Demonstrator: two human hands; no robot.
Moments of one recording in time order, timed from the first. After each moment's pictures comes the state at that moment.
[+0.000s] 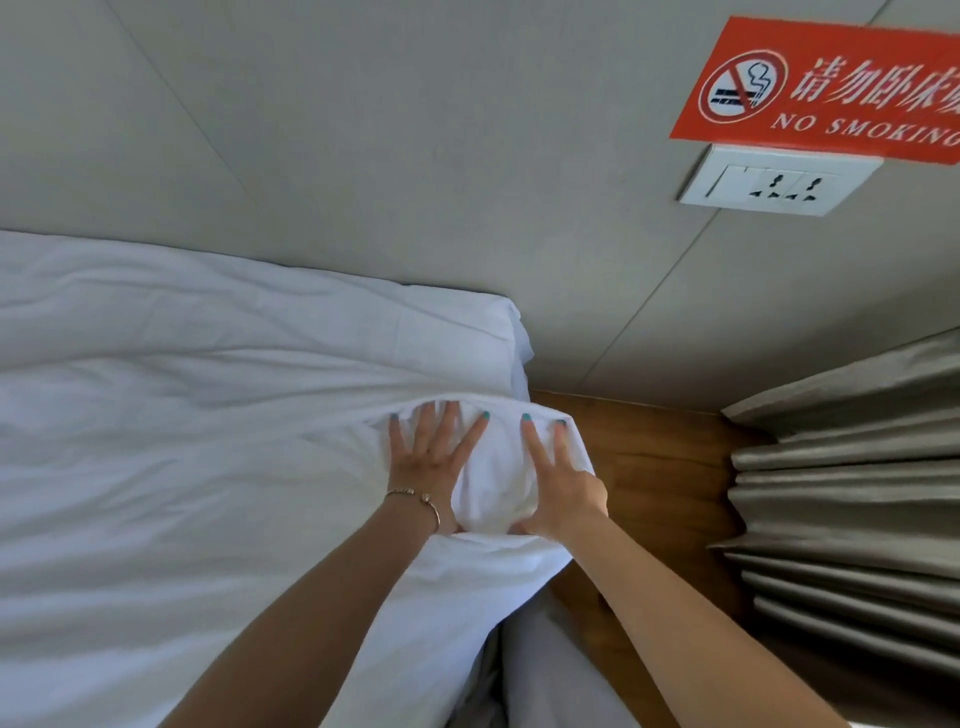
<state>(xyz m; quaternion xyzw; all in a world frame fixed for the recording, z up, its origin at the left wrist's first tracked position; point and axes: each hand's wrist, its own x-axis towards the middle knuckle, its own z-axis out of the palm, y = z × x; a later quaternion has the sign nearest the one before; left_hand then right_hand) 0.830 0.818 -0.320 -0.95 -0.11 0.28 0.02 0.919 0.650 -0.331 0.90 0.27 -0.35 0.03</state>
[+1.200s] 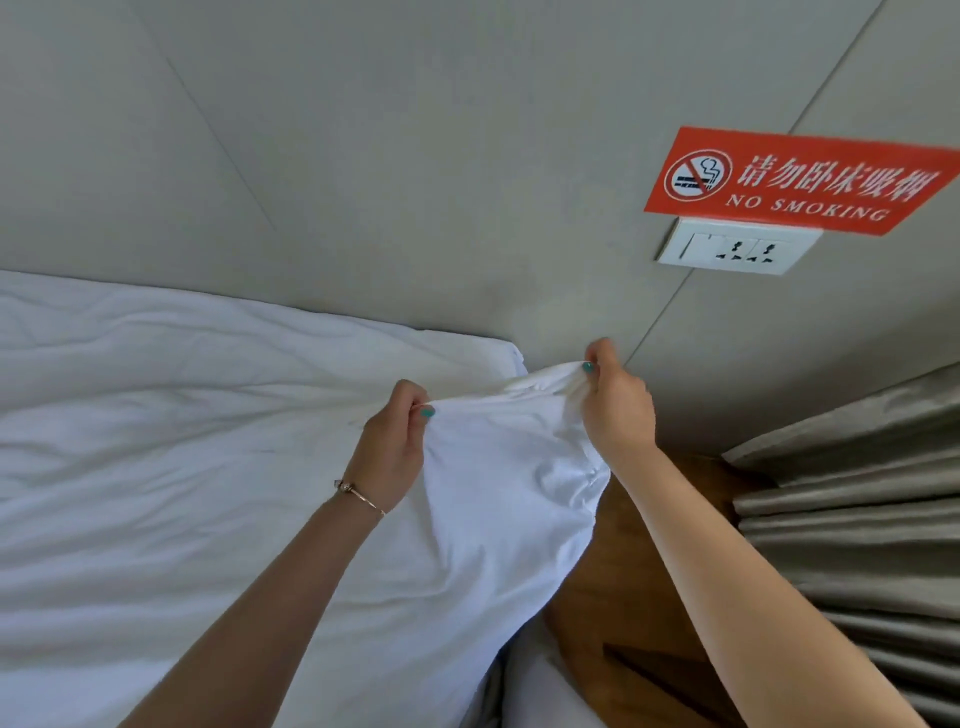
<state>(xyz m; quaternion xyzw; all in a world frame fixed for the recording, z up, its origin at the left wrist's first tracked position) 0.833 0.853 -0.209 -0.87 -0.24 -0.14 -0.40 1.005 0.665 -0.213 0.95 0.16 -0.09 -0.25</state>
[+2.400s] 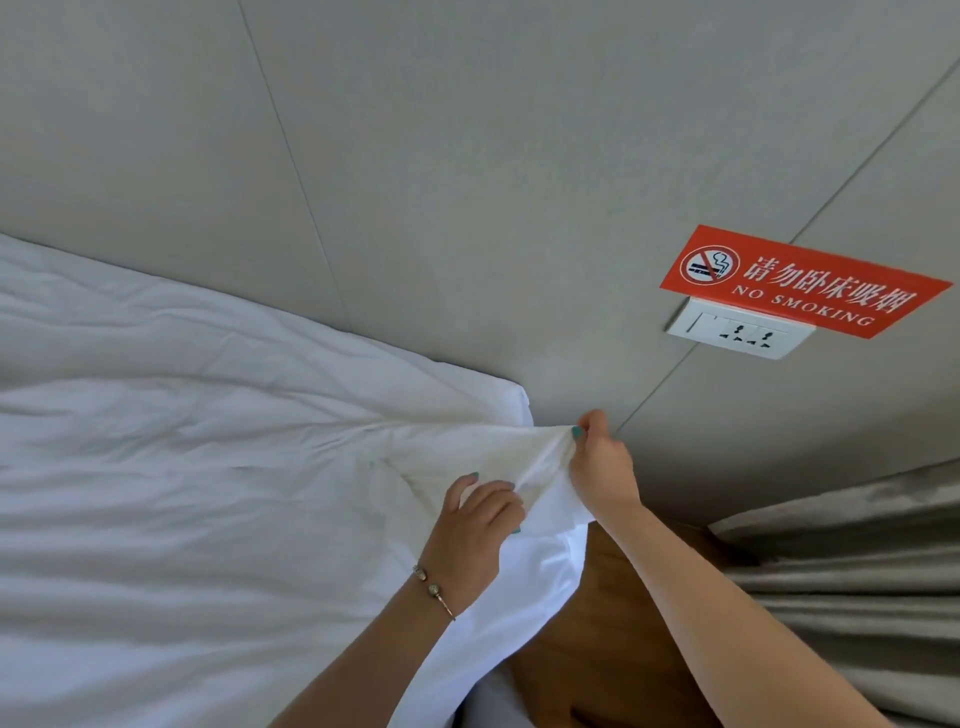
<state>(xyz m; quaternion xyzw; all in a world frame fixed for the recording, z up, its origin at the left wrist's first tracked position) 0.822 0.769 -0.244 -0.96 -0.04 -0.22 -0.17 0.992 0.672 -0.209 0.94 0.20 -0.16 -0.23</state>
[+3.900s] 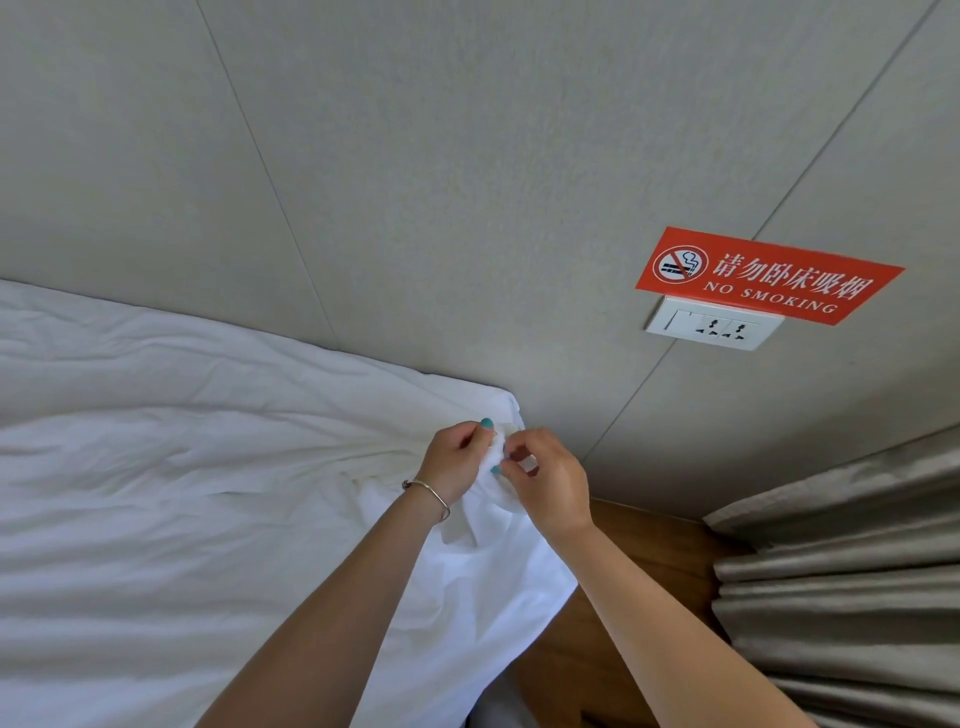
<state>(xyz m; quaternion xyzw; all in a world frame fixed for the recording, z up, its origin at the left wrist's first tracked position) 0.880 0.820 -0.197 -0.71 -0.34 -0.06 -0.61 0.943 0.689 -0.221 0.86 0.32 -0.03 -0.40</state>
